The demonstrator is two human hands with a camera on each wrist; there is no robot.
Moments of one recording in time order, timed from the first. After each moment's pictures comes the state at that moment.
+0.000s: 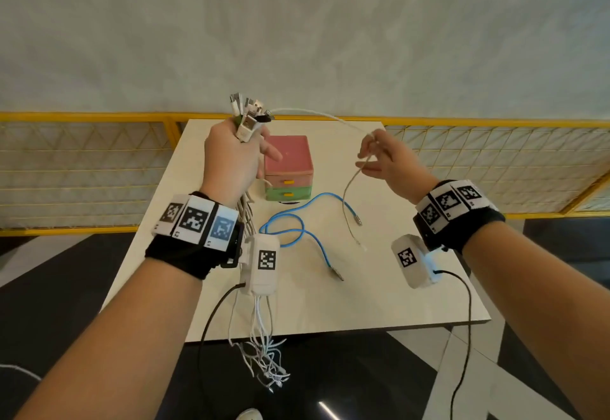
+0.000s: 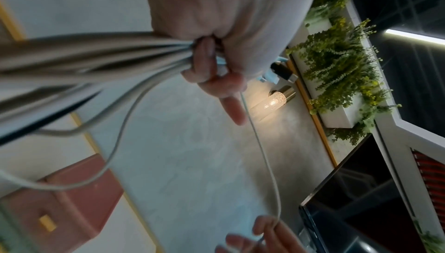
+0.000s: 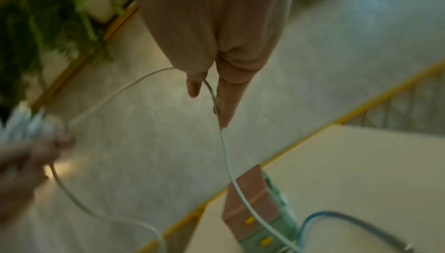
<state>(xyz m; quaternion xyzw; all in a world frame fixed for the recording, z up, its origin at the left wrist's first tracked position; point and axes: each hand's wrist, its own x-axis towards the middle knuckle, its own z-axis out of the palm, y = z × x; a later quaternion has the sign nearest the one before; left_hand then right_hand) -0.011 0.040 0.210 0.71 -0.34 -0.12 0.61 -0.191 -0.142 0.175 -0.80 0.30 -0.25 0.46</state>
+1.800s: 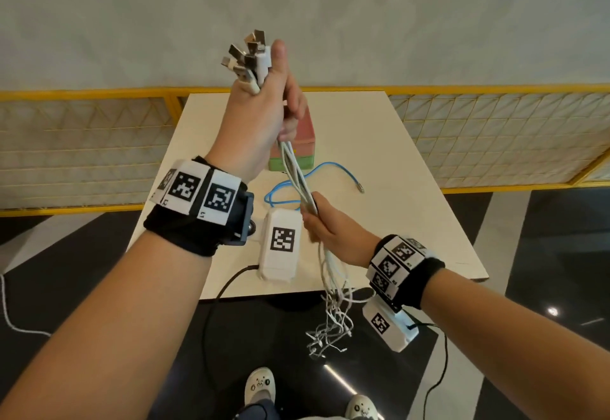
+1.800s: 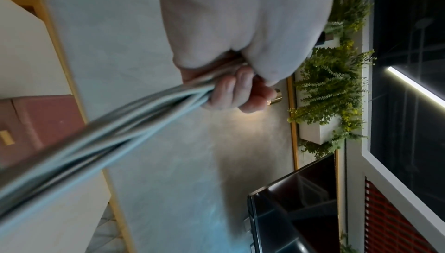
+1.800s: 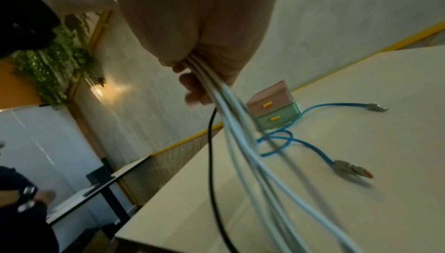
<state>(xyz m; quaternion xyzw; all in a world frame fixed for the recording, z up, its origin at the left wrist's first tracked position) -0.064 0.056 0.235 0.54 -0.37 -0.26 0.71 -0.200 -0.002 0.087 -0.85 0.15 -0.11 0.48</state>
